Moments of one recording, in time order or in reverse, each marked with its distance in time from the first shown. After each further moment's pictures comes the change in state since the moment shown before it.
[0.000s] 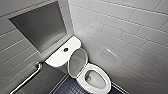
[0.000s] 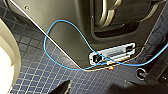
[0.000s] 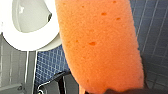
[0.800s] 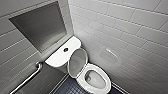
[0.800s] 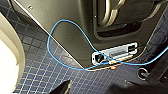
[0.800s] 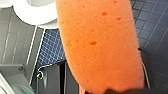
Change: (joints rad) left arm 0.000 -0.009 0.000 0.001 -0.001 0.000; right arm -0.107 0.097 -0.087 -0.314 0.057 0.104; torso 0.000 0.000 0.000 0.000
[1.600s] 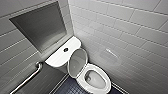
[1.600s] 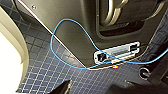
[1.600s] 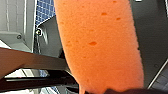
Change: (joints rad) left arm 0.000 -0.010 -0.001 0.000 0.001 0.000; right arm -0.224 0.155 -0.094 -0.004 -0.042 -0.056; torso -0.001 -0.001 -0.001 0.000
